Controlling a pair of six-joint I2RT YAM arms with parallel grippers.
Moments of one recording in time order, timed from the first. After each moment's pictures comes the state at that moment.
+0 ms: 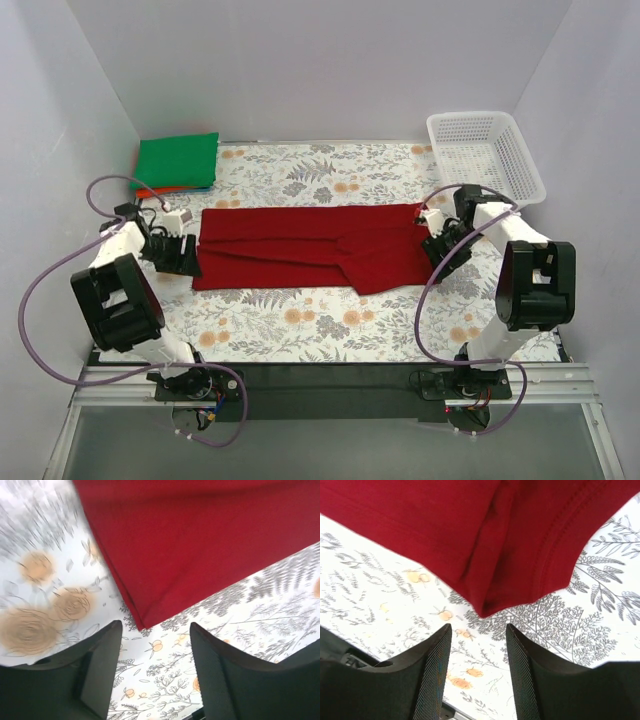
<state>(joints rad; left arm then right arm) 0.42 1.63 0.99 -0.84 0.50 0.59 0.02 1.67 1.08 -0.96 -0.31 -0.69</state>
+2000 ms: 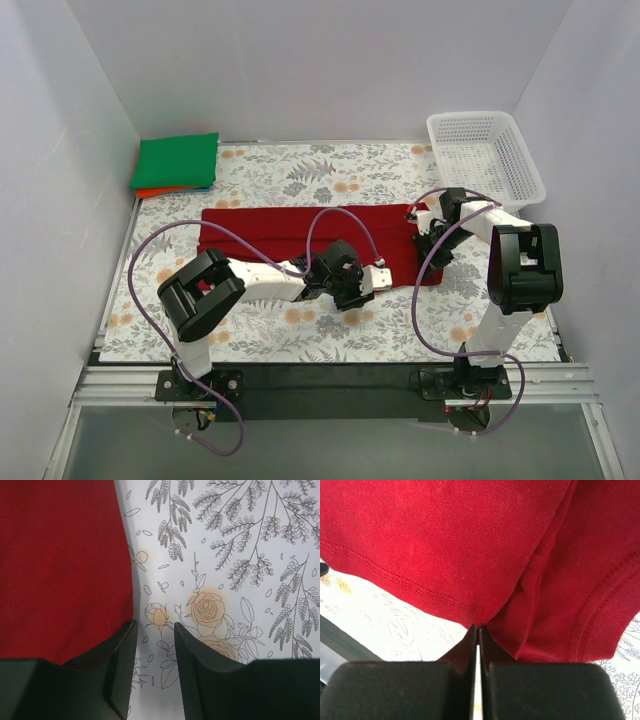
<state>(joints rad) -0.98 1.82 0.97 0.06 0.35 0.39 0.07 1.78 1.10 -0.87 -0.46 -0.43</state>
